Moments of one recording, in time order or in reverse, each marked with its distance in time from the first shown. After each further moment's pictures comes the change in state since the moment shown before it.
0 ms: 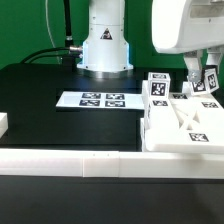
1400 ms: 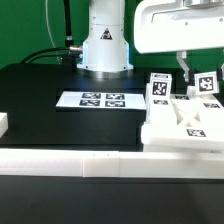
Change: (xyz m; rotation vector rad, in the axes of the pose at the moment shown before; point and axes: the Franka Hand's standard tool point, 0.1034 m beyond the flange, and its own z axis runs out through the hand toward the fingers) arm 0.004 0.001 0.002 0.032 0.063 1.209
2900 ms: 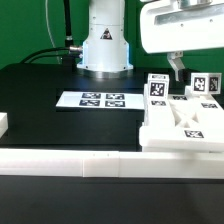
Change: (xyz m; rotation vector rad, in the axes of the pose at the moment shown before) arm 0.002 0.000 0.000 0.031 -0.024 0.316
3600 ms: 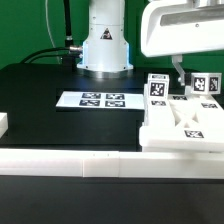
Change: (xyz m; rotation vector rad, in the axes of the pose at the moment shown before) arm -0.007 -0.007 0.005 -0.028 0.031 -0.743
